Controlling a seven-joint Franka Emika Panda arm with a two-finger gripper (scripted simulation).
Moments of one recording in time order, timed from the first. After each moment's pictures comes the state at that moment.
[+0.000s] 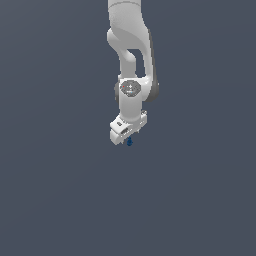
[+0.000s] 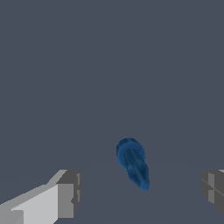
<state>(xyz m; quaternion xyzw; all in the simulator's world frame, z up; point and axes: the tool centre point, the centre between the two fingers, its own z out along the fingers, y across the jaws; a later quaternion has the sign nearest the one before) -0.070 0.009 0.069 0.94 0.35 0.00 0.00</state>
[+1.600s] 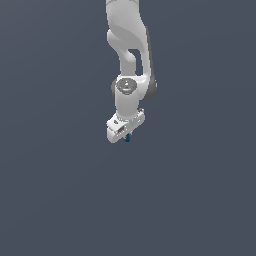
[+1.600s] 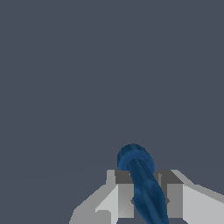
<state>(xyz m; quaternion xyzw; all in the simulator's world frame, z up) -0.074 -0.004 0.075 0.94 0.35 0.00 0.00</state>
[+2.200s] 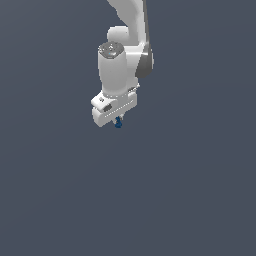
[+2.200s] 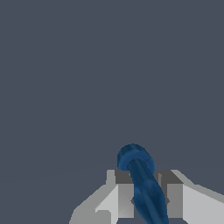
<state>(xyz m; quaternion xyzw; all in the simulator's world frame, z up) -0.083 -0.045 0.180 0.94 0.35 0.00 0.00</state>
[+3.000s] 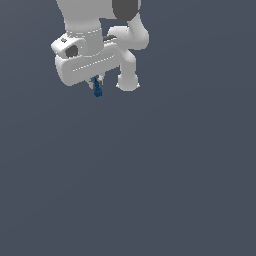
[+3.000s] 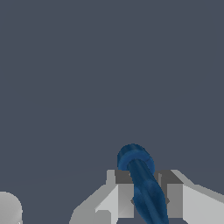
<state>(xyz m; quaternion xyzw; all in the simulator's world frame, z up) -0.098 -0.111 0.347 0.94 0.35 0.00 0.00</state>
